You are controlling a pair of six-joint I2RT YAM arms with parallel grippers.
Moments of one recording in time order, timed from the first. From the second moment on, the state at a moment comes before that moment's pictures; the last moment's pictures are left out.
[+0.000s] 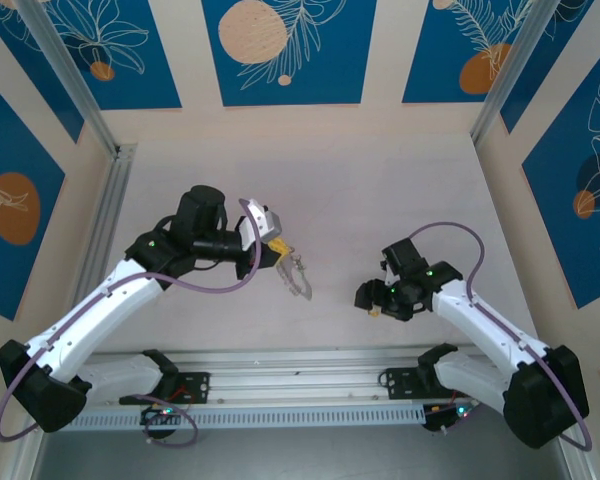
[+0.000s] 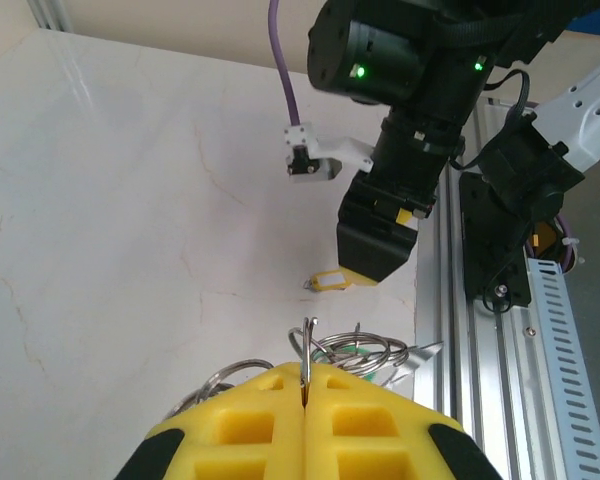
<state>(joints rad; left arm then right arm) -0.66 1.13 1.13 -0.58 0.64 0.30 0.45 1.04 0.63 -0.88 -0.26 0.67</state>
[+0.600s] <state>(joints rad) -0.64 1.14 1.11 -0.53 0.62 0.27 0.48 1.26 0.68 -0.76 -0.08 0.63</state>
